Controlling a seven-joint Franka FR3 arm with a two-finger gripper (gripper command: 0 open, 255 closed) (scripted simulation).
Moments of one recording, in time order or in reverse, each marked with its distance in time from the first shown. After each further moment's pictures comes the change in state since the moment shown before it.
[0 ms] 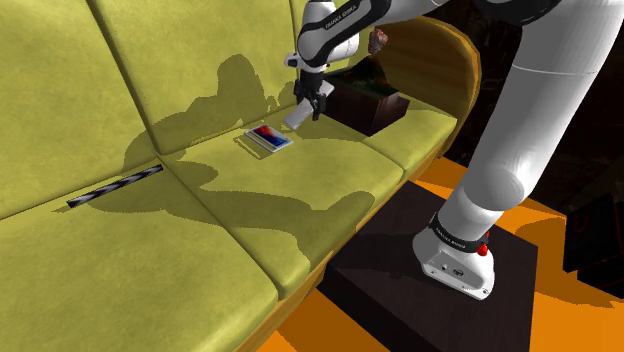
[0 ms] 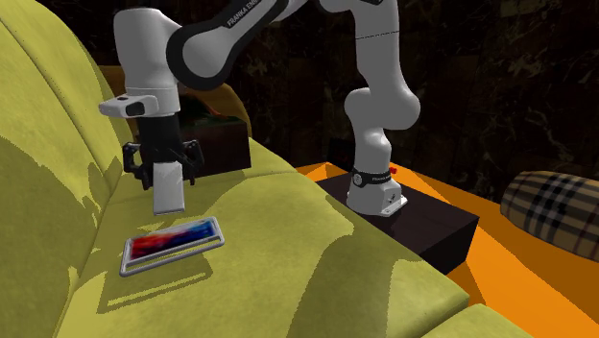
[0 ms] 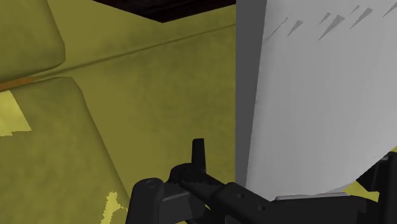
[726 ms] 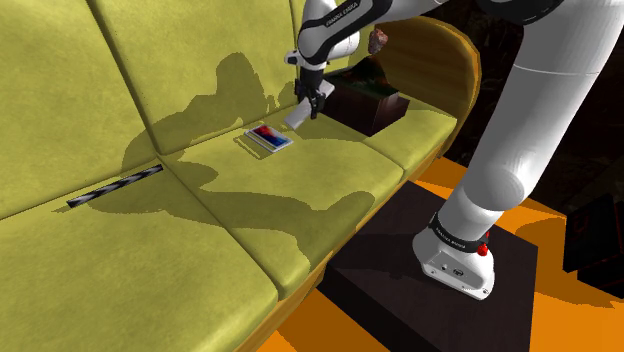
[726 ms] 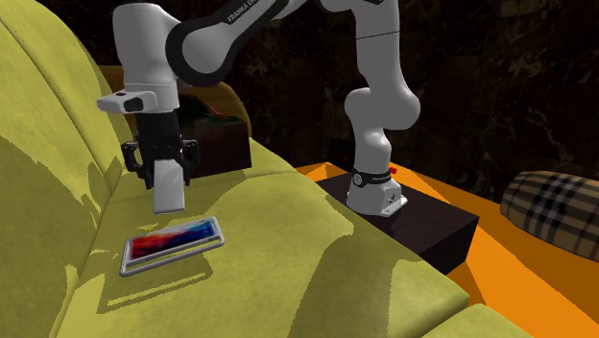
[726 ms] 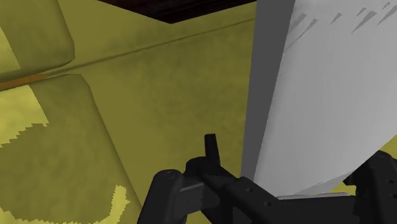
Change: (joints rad) arm 0.001 -0.009 0.000 0.006 -0.001 -0.005 0.002
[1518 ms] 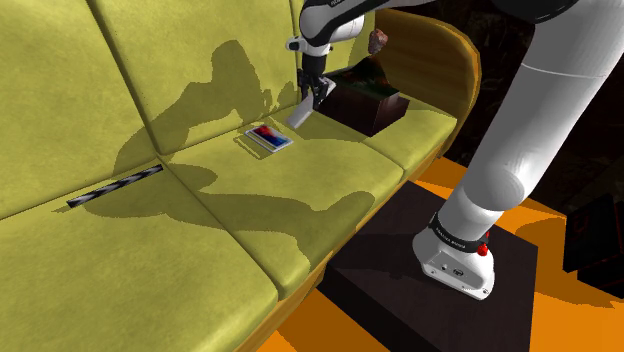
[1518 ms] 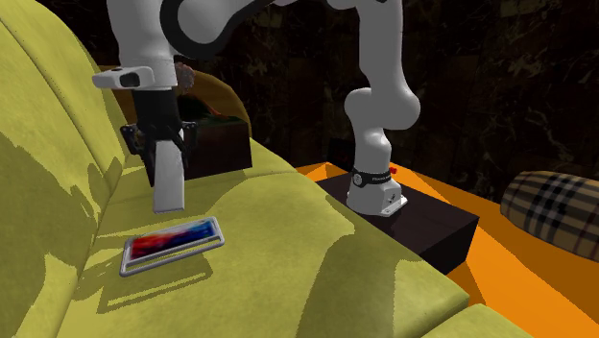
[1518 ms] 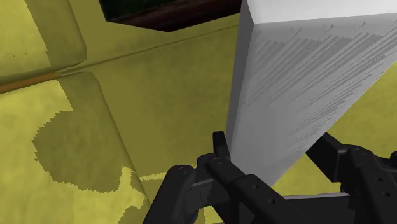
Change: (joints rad) arm -0.001 -0.055 -0.002 0.046 -0.001 -0.128 0.000
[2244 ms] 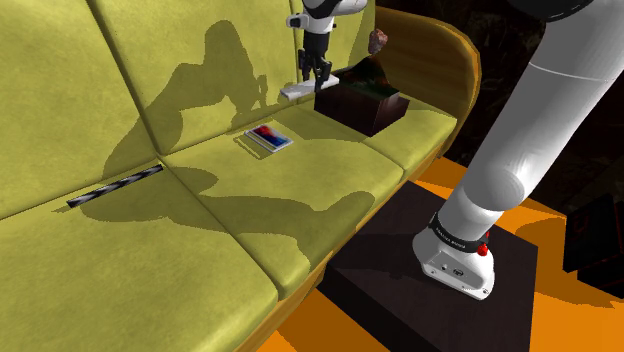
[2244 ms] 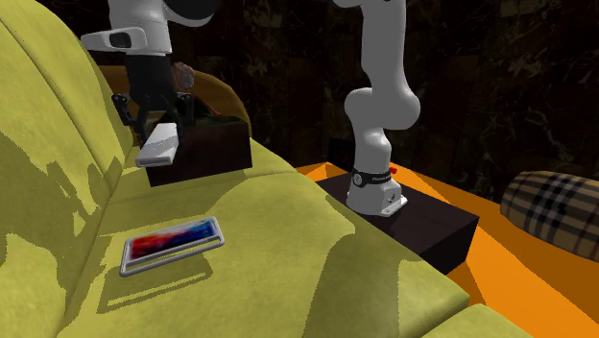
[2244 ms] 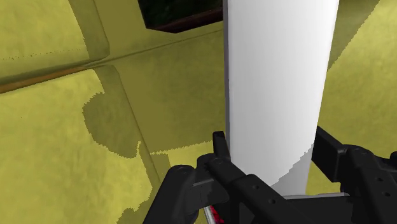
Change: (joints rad) arm 0.001 -0.051 0.000 0.092 -0.001 -0.144 -0.001
